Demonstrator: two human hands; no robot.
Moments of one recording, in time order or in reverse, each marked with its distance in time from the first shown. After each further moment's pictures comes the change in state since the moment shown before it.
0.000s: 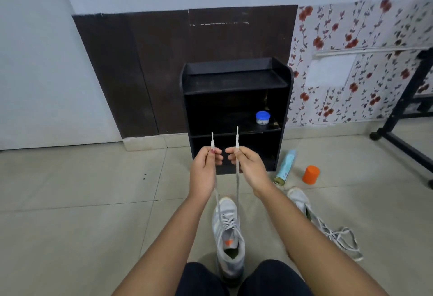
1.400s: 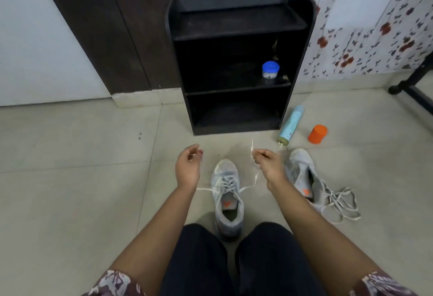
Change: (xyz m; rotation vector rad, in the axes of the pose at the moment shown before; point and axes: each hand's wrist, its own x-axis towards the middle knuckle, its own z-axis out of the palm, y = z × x) left_hand -0.001 -0.121 -0.018 0.193 0.159 -0.425; right_hand 0.007 0.127 -0.029 0.041 0.243 0.466
